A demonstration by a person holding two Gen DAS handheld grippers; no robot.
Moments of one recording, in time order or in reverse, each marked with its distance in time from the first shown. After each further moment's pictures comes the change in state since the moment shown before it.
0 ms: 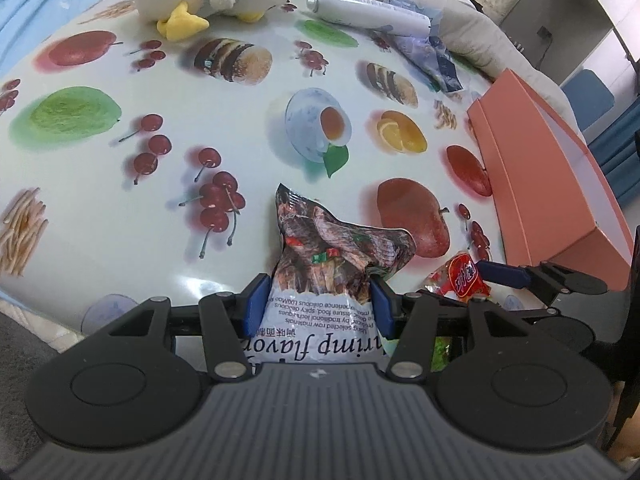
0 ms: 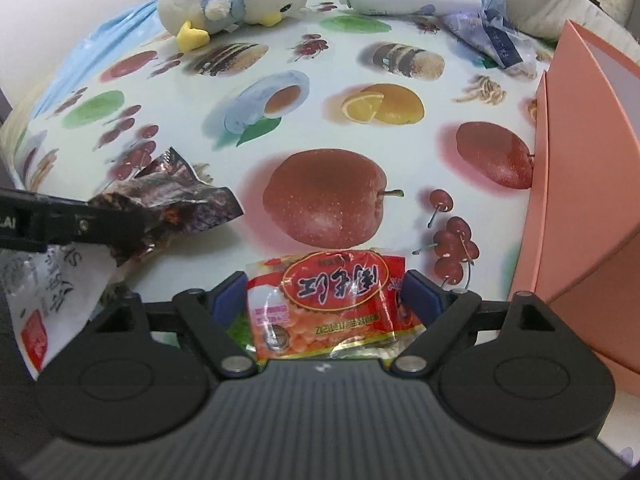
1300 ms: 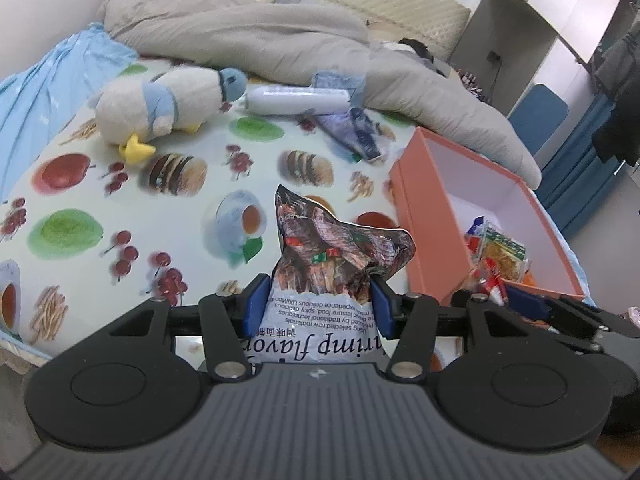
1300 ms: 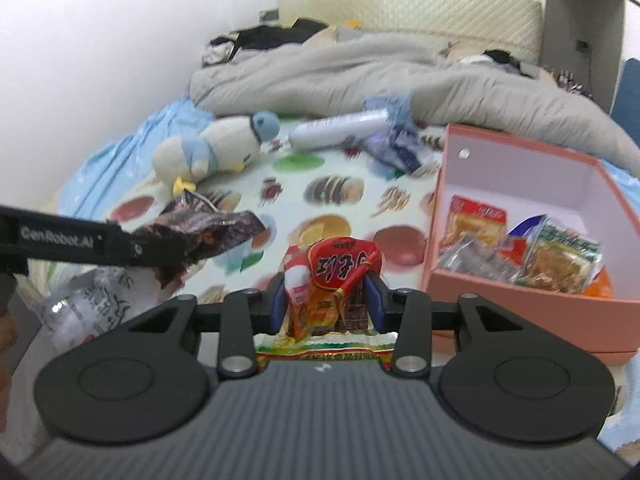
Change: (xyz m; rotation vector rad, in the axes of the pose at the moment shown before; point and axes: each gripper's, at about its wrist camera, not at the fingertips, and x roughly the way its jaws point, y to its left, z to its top) left arm -0.114 -0.090 0.018 0.132 -0.175 -0.043; right arm -0.169 -0.008 -0.006 0.176 -0.352 -0.114
